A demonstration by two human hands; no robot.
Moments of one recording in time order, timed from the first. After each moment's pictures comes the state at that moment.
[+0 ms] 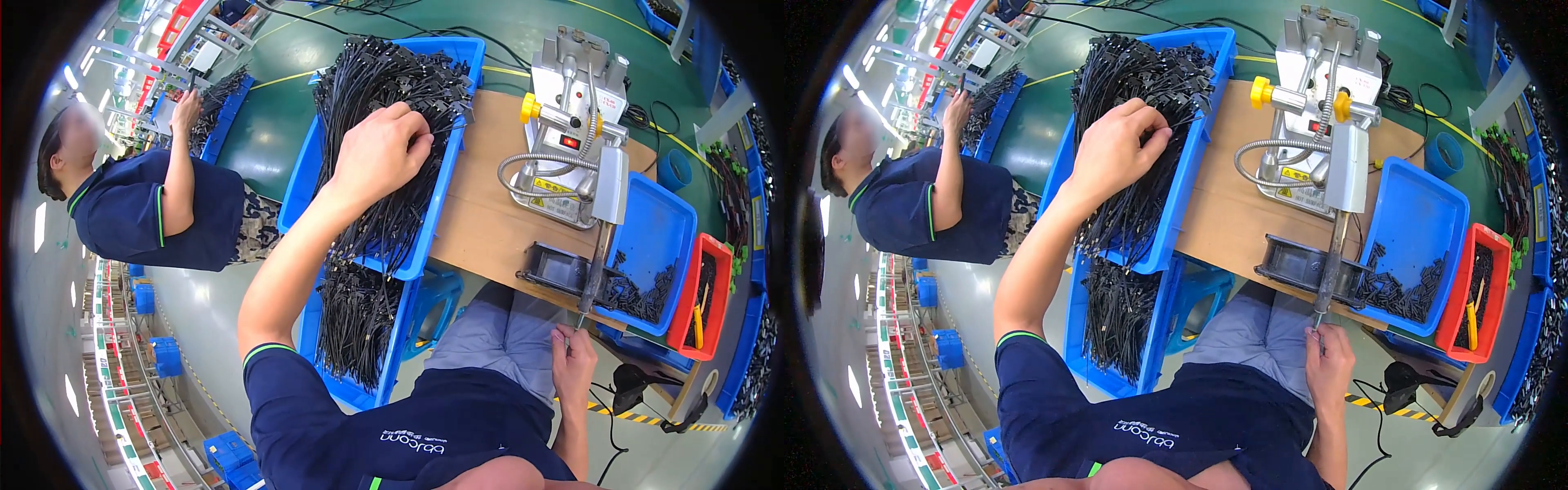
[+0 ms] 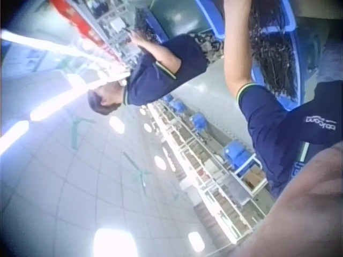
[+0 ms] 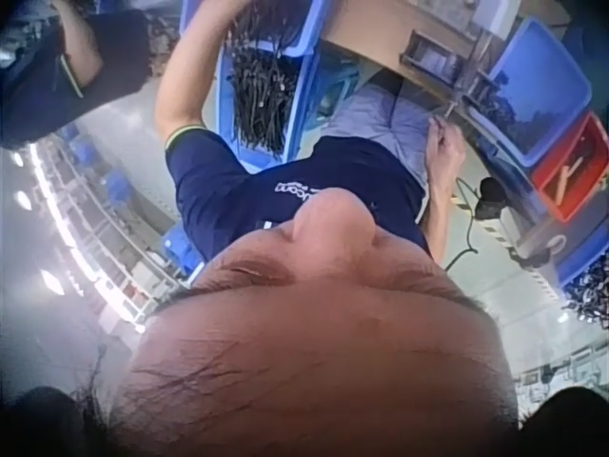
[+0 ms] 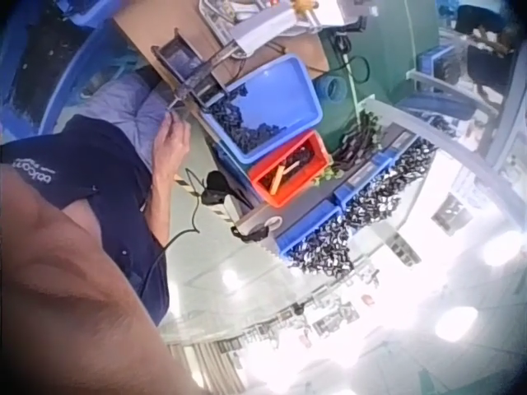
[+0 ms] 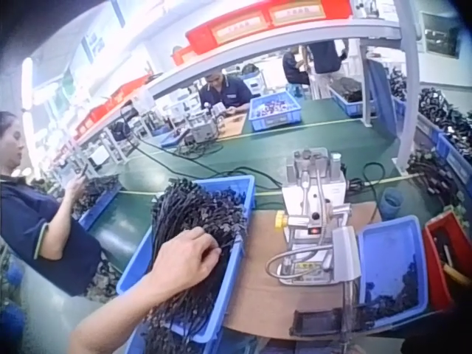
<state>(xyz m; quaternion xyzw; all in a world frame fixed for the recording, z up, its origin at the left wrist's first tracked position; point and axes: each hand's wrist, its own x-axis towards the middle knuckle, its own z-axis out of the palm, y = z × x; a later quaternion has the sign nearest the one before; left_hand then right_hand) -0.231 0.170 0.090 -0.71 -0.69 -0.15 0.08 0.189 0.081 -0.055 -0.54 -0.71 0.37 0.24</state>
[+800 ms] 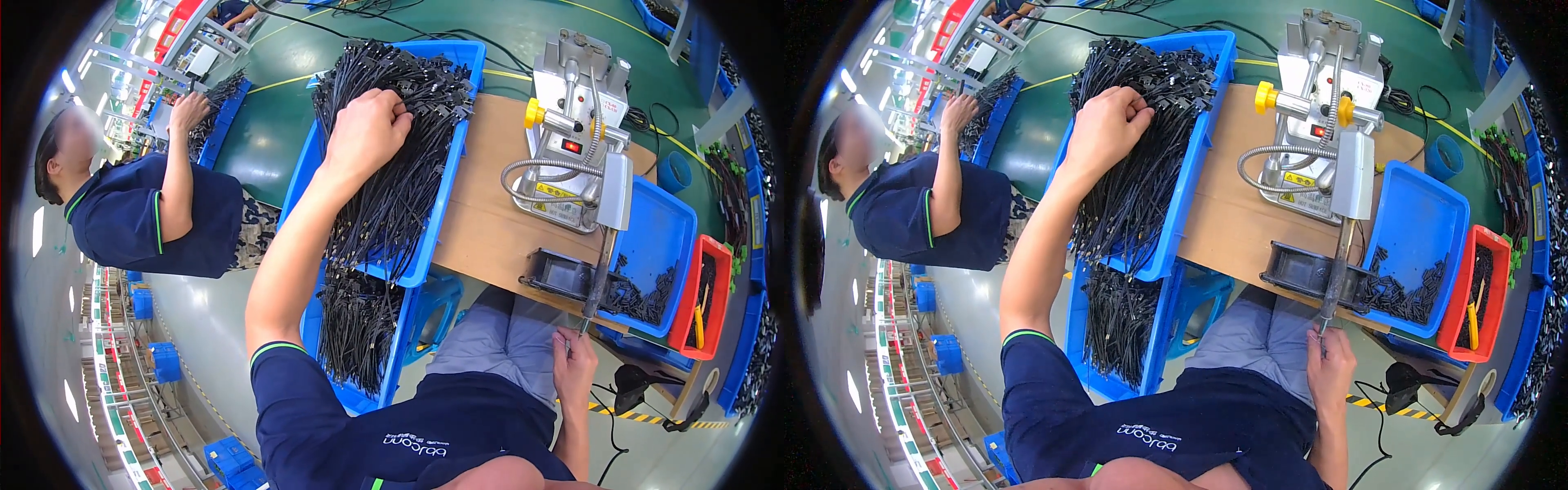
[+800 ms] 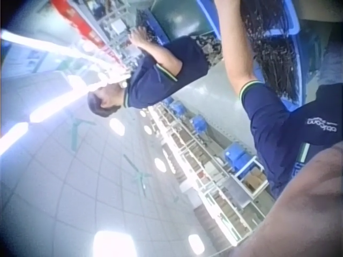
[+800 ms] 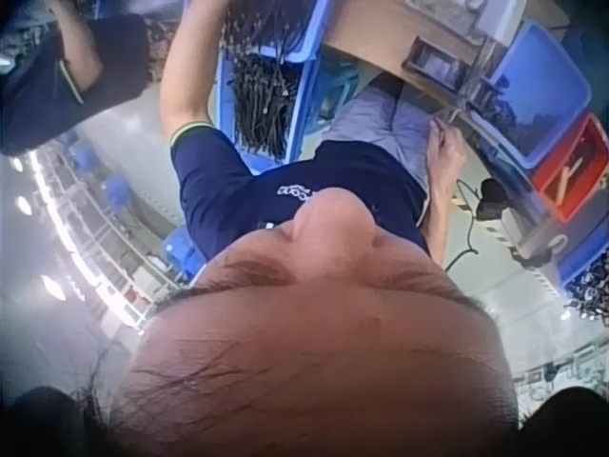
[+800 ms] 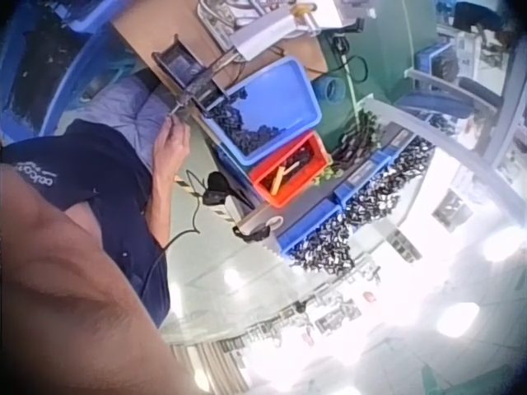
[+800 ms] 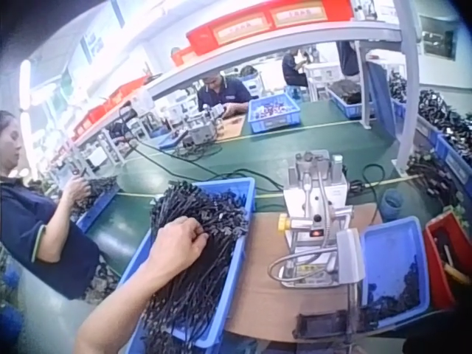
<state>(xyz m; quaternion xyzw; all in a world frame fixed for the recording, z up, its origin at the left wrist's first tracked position) -0.270 0.192 0.089 -0.64 -0.75 -0.16 0.08 0.182 0.080 -0.054 -0.54 -0.72 0.35 0.24</state>
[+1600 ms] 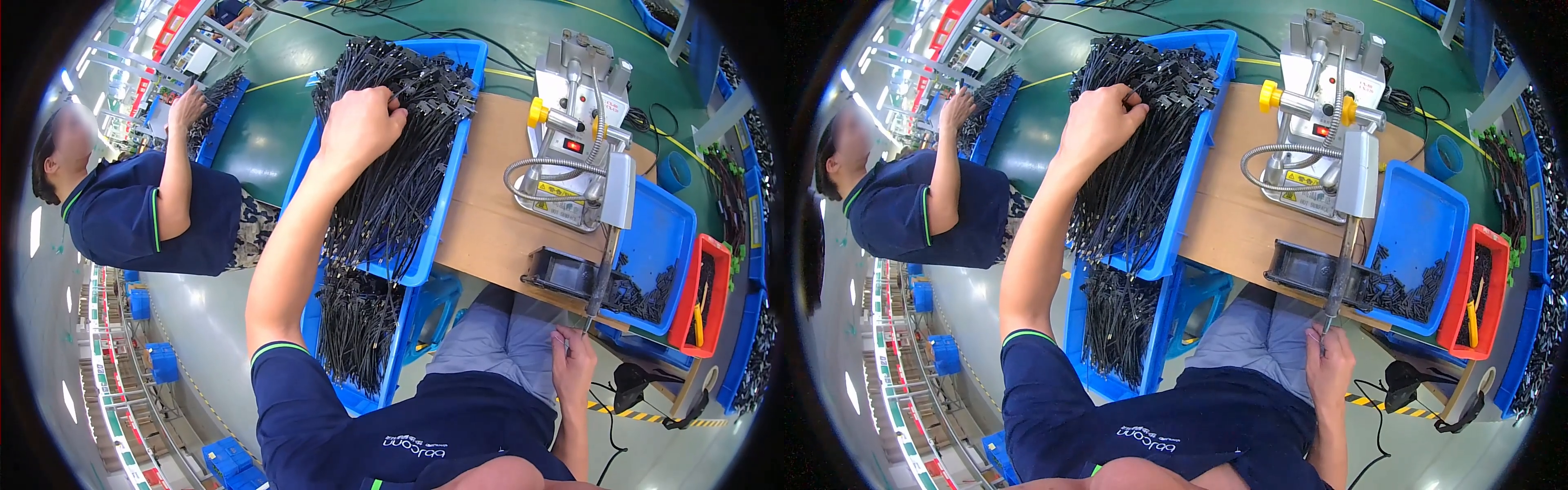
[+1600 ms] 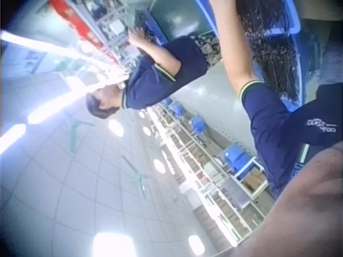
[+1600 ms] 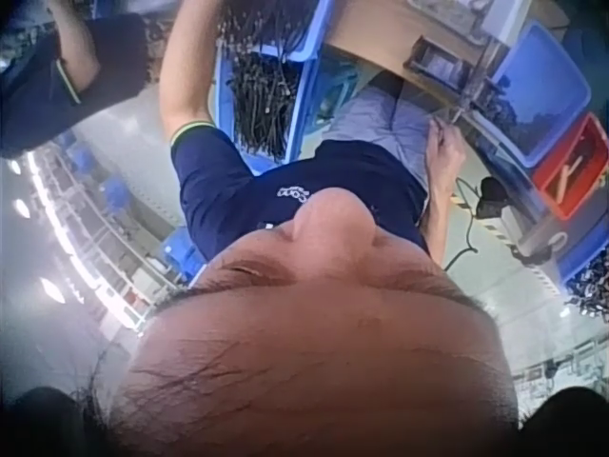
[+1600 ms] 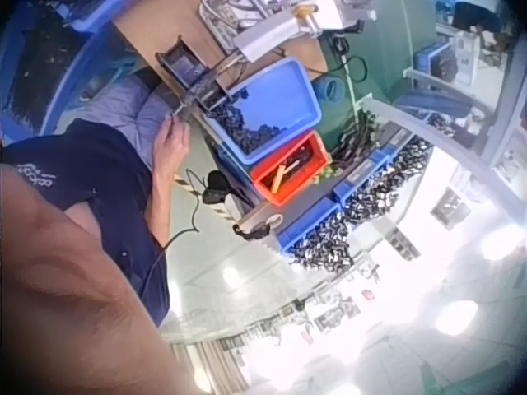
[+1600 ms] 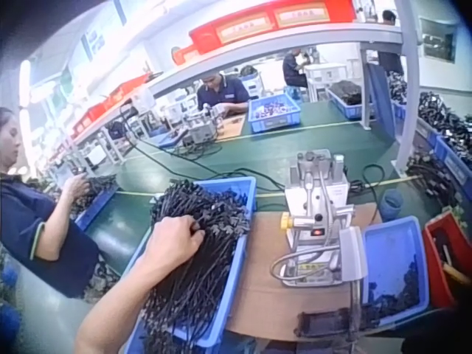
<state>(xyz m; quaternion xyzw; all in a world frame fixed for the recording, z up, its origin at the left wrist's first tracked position) -0.273 0.197 0.098 -0.59 -0.80 -0.10 0.07 0.177 0.077 -0.053 -0.55 -0.72 0.35 0.24</state>
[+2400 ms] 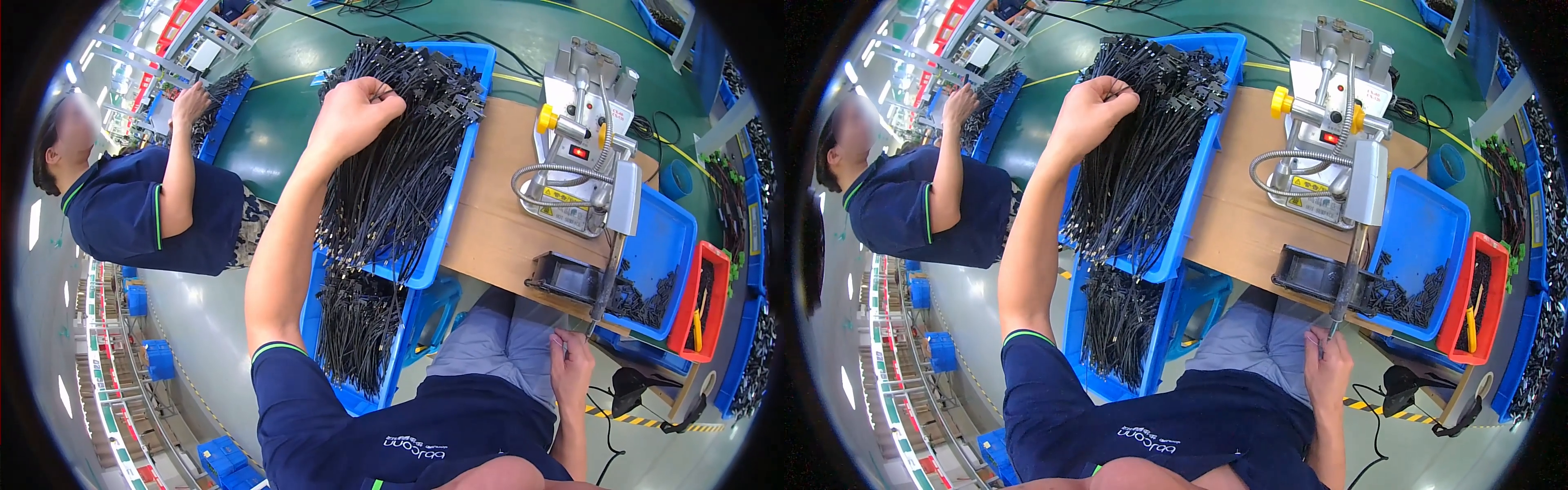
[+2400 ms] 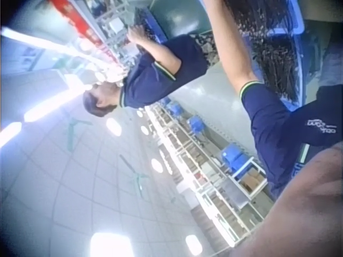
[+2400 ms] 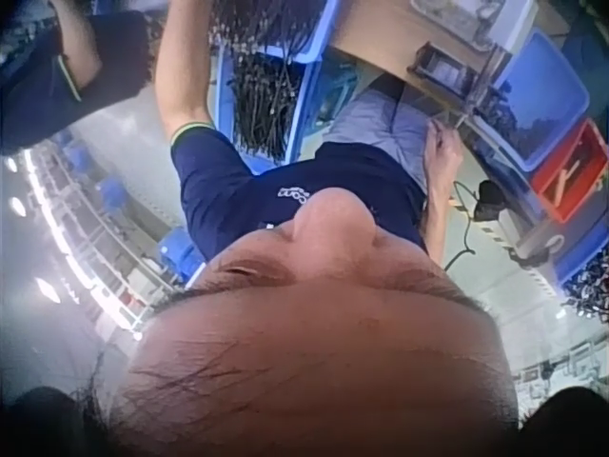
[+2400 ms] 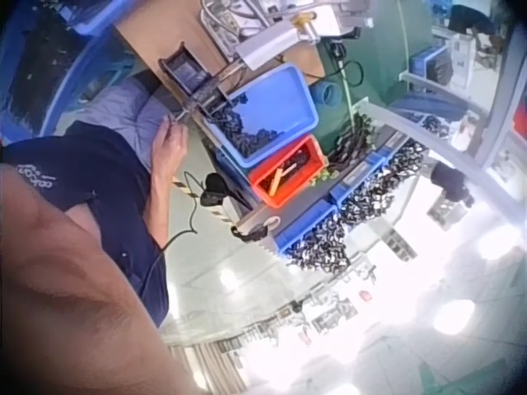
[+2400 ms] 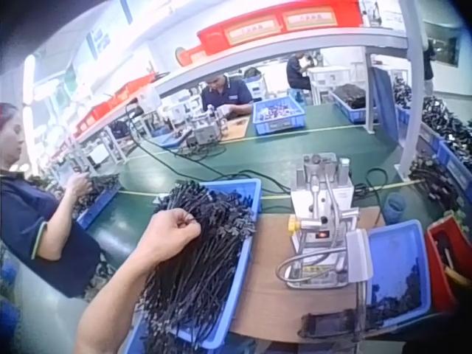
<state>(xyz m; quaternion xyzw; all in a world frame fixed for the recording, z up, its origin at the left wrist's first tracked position) -0.298 0.189 0.114 -0.52 -0.79 -0.30 -0.09 0.171 0.076 -0.055 -0.53 -0.74 0.34 0.25</state>
